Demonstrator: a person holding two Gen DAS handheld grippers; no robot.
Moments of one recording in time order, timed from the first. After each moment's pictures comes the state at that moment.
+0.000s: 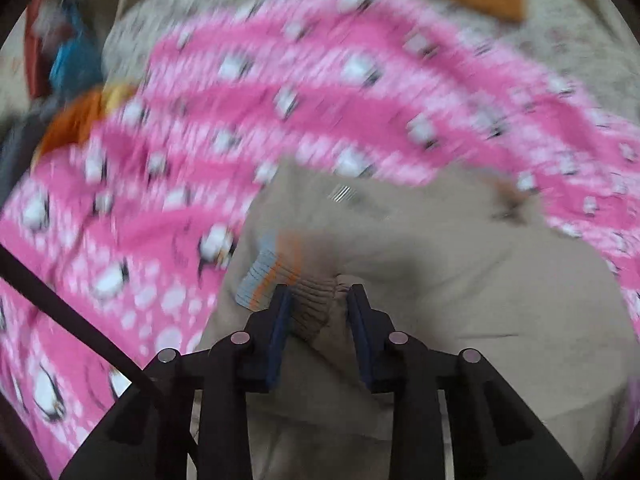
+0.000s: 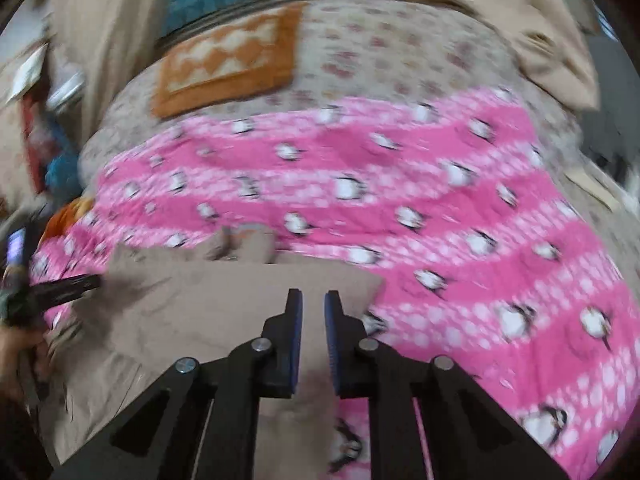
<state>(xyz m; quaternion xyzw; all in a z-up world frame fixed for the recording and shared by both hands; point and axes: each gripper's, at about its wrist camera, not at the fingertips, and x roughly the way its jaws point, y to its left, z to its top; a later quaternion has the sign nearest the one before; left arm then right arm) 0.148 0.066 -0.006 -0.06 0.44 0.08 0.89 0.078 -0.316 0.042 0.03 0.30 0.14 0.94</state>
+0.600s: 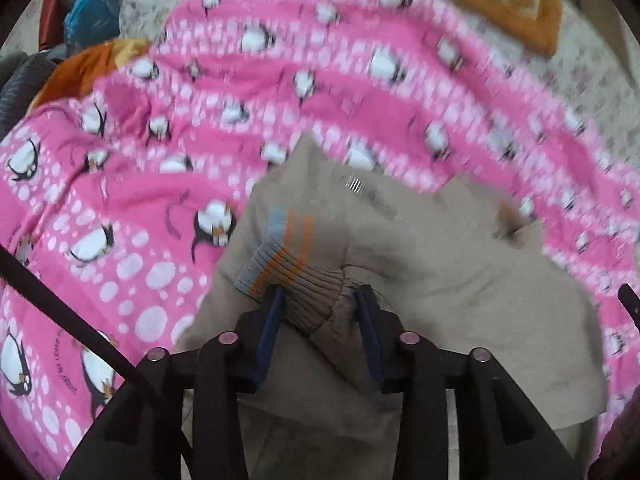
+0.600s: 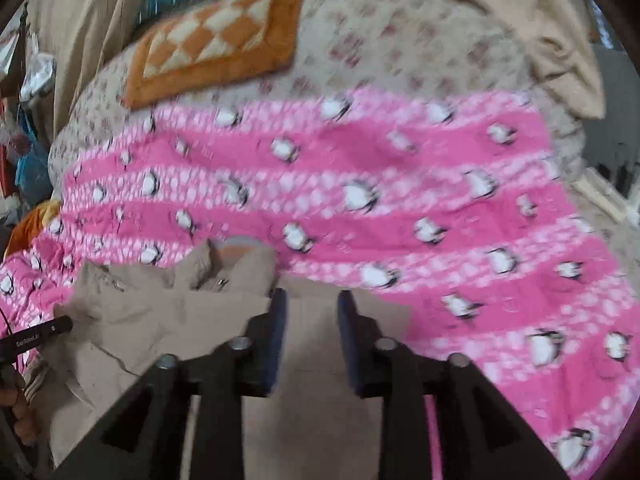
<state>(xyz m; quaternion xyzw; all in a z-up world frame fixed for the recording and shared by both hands) 0.151 0.078 -0.019 -0.12 0.45 0.07 0.88 0.160 -0.271 0.016 0.02 0.35 0.07 0.94</state>
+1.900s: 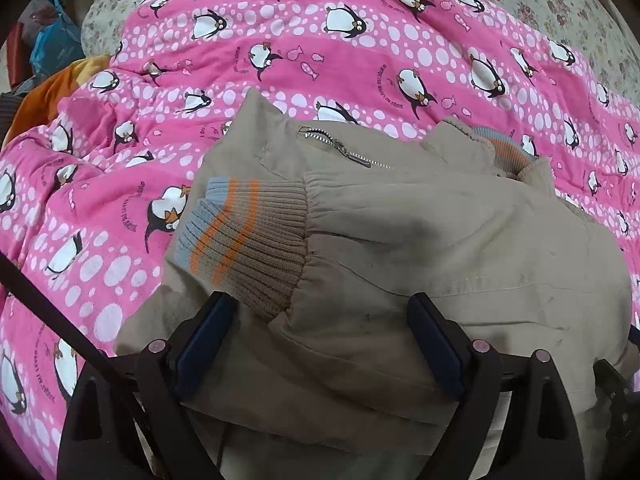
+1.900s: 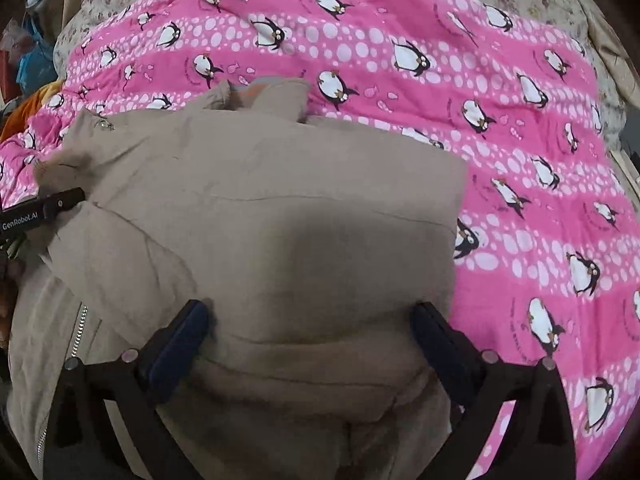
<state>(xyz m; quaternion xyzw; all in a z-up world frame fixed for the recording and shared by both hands) 0.156 0.048 -0.033 -0.05 0.46 0.04 0.89 0.121 -0.248 -0.034 -0.05 0.47 0.08 0.88</state>
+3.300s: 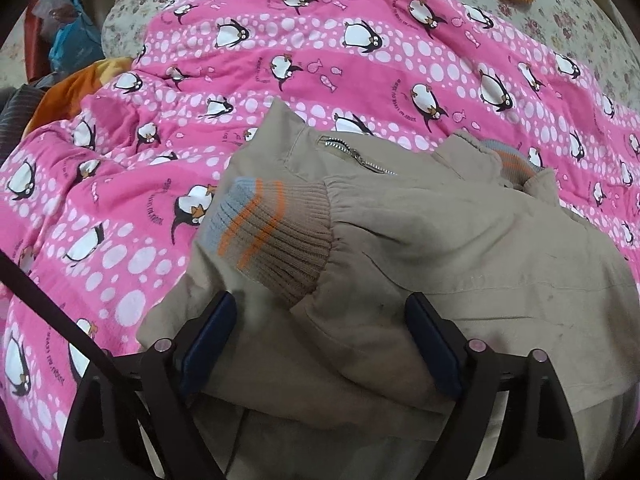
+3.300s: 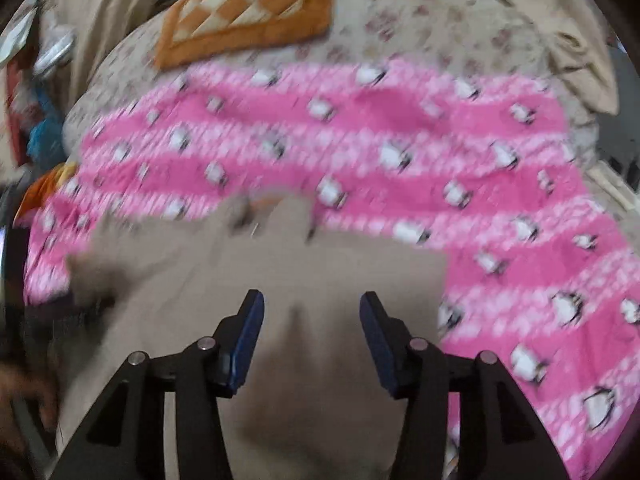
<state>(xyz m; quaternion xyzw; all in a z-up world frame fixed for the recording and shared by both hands) 0.140 0.052 -0.028 -0.05 0.43 0.07 0.90 0.122 -0.242 0.040 0.03 0.33 0.07 0.94</state>
